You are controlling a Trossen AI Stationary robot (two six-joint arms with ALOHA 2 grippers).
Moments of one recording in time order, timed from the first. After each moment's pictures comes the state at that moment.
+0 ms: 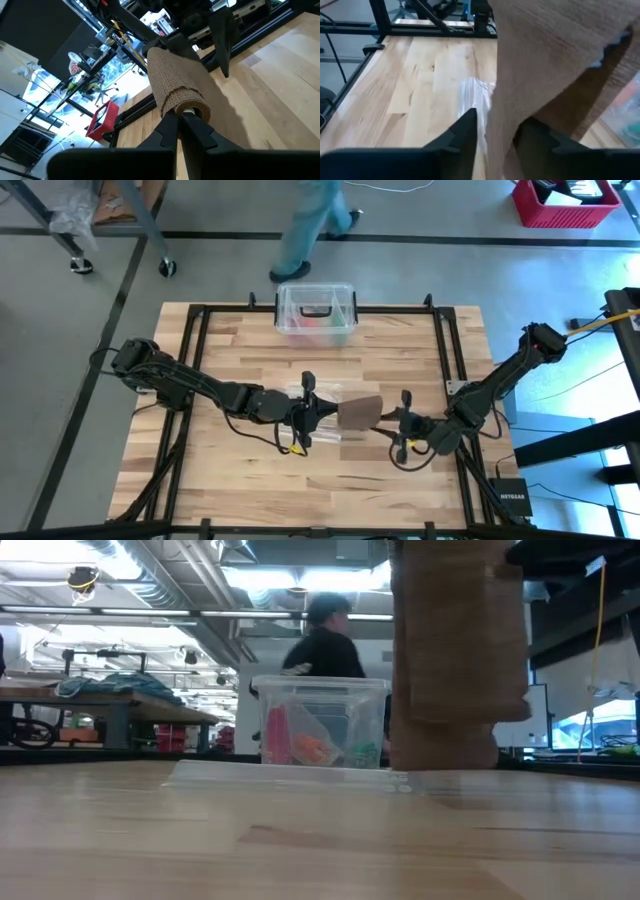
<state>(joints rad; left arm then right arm) -0.30 1.59 1.11 0.28 -0.47 0.61 0.73 1.12 0.59 0.05 0.80 0.29</state>
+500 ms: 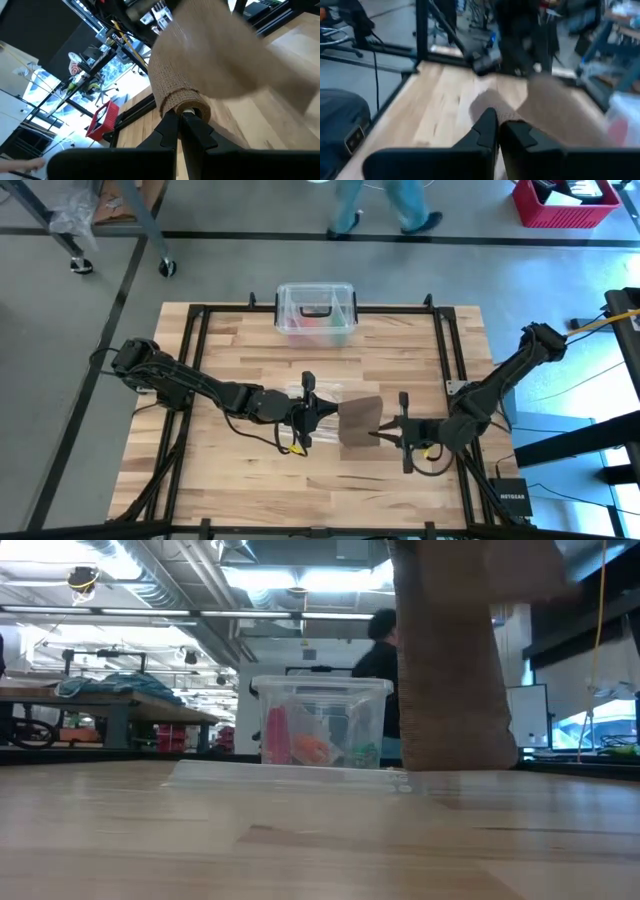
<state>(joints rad) -0.30 1.59 1.11 0.28 -0.47 0.61 0.73 1.12 0.77 0.09 0.70 -0.01</state>
